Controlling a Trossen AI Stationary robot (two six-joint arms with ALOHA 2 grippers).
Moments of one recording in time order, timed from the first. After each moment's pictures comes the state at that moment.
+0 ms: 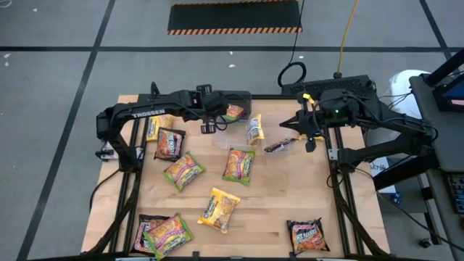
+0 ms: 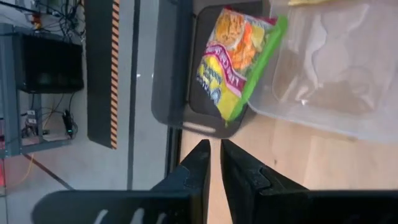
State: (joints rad) left arm 0.29 1.72 1.60 -1.01 -0.47 0.36; right arm -0.13 1.02 1.33 -0.81 -0.02 -0.64
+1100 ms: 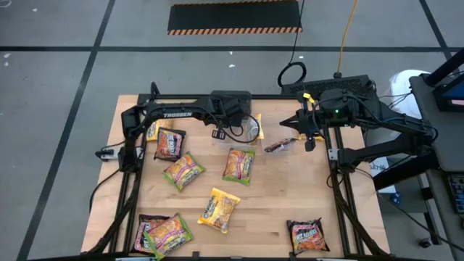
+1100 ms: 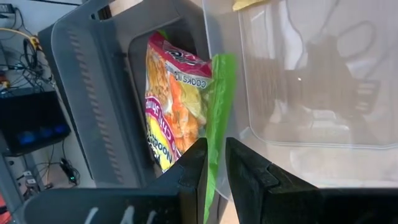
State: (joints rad) left arm 0.32 1.98 1.60 -0.81 -0.36 0.66; right arm -0.13 1.02 1.33 -0.81 0.01 -0.66
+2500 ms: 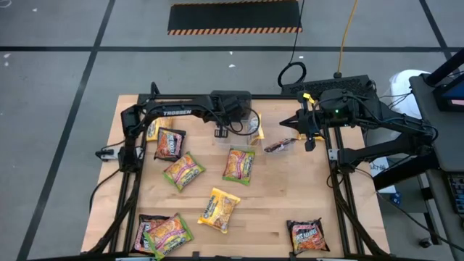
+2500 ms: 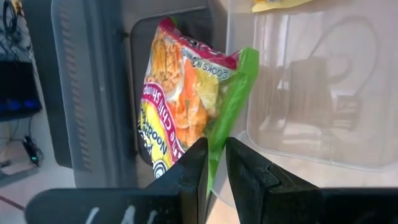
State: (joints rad) left arm 0.35 1.98 1.60 -0.81 -0.31 0.48; right arm -0.13 1.02 1.33 -0.81 0.01 -0.67
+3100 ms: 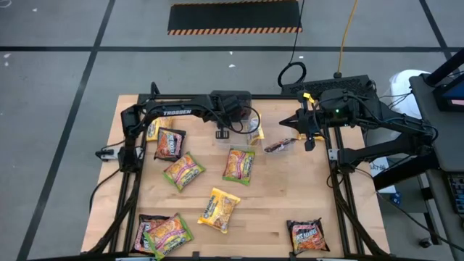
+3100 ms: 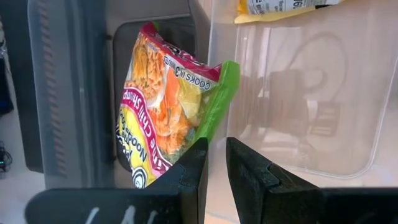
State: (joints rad) left arm 0.35 1.98 1.60 -0.81 -0.24 0.44; right arm -0.13 1.02 1.33 -0.79 0.00 -0.67
